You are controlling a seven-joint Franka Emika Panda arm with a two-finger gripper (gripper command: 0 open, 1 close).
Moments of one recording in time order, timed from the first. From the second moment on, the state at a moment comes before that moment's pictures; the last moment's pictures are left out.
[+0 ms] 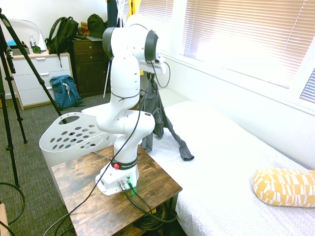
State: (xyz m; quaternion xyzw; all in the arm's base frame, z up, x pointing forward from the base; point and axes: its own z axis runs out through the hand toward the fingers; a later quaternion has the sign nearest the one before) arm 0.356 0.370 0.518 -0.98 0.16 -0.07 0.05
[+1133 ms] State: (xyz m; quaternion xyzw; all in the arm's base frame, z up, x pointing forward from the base) arm -0.160 0.473 0.496 -1.00 -0.01 -0.04 -0.03
